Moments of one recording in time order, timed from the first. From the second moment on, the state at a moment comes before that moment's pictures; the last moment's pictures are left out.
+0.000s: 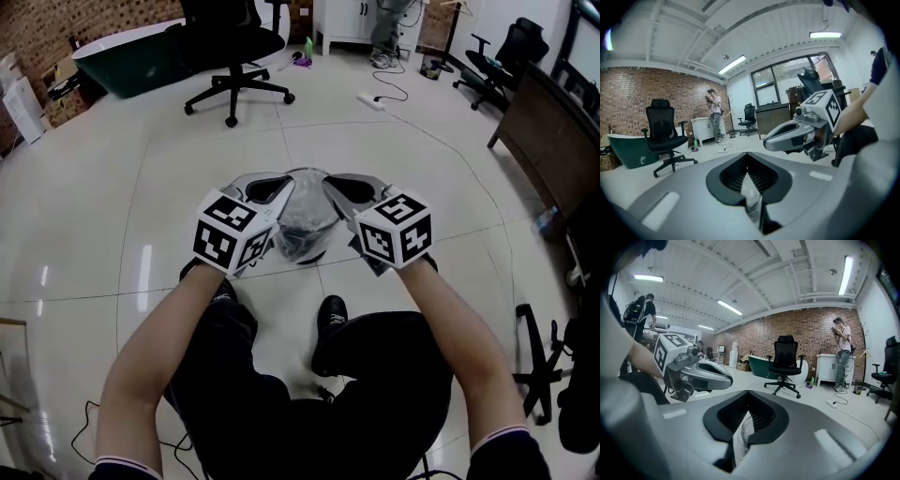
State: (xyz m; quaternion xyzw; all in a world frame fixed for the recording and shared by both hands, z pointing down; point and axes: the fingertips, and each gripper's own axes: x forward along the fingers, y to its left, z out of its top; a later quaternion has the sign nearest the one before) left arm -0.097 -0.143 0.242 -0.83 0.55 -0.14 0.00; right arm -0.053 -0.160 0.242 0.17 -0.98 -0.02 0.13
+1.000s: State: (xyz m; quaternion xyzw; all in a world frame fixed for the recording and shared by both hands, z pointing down) left arm -0.046 -0.101 0.261 -0.82 0.57 -0.12 -0.02; right arm -0.014 -0.111 0.259 0.13 -0.98 -0.02 0.12
